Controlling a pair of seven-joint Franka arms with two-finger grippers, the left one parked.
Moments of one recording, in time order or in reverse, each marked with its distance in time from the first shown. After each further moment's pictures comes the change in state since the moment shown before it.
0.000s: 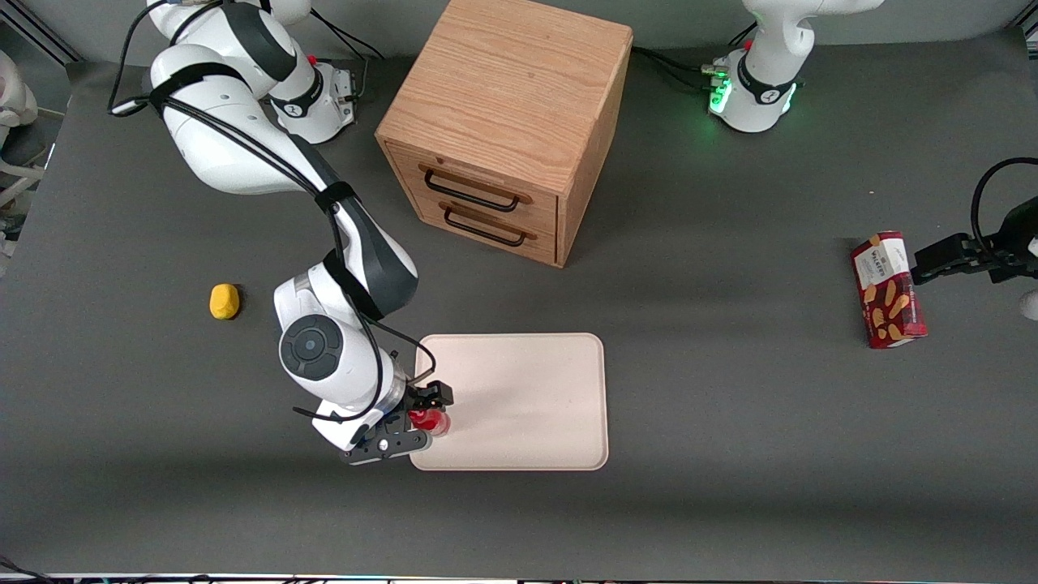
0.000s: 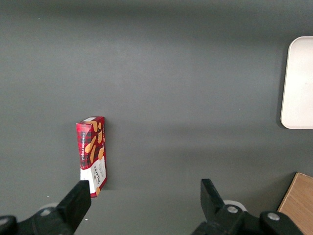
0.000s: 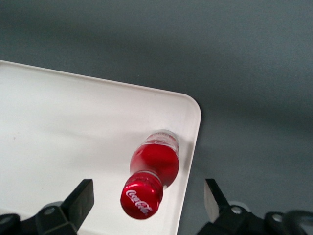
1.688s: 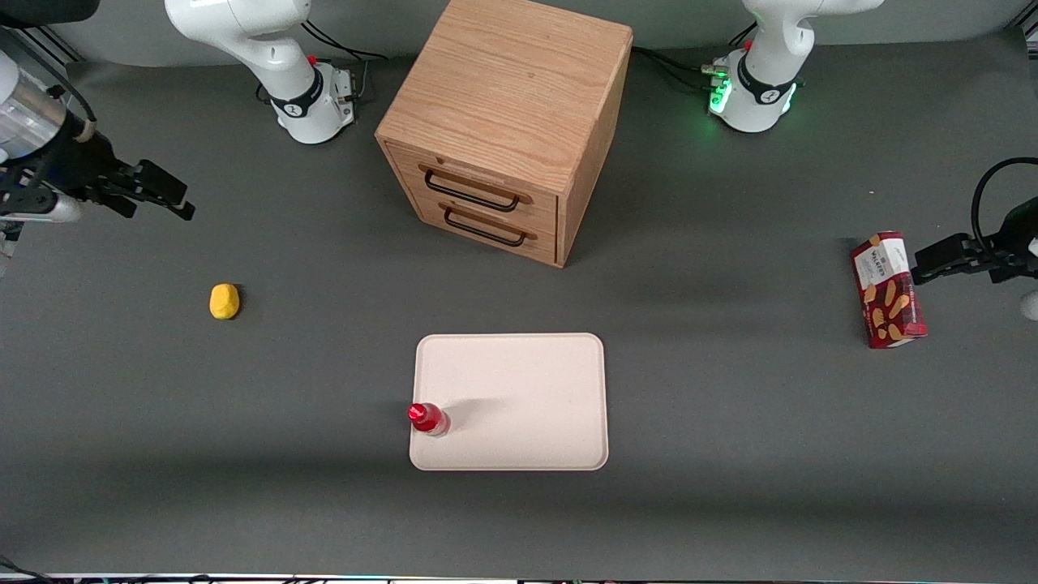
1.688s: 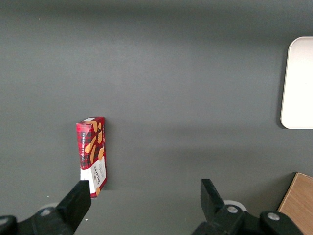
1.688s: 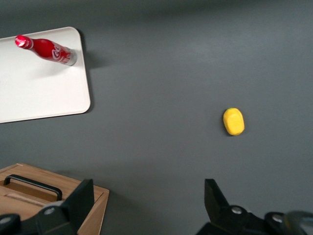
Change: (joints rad) arm -0.081 -1.146 -0.419 -0.895 0.258 -0.283 -0.140
